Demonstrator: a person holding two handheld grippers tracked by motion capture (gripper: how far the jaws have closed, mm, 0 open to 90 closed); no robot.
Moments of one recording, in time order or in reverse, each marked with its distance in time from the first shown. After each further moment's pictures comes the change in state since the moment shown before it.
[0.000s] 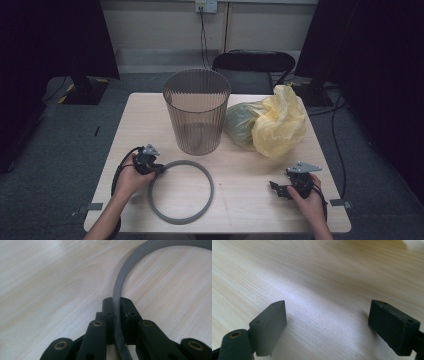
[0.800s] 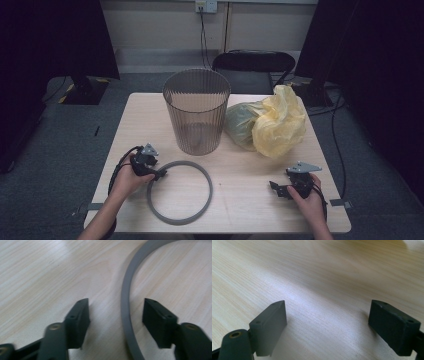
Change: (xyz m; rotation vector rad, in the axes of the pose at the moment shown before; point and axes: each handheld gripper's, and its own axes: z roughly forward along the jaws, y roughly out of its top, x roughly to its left) left arm 0.006 -0.003 0.001 -0.005 0.030 0.103; right arm 0.000 0.000 0.000 0.001 0.002 0.001
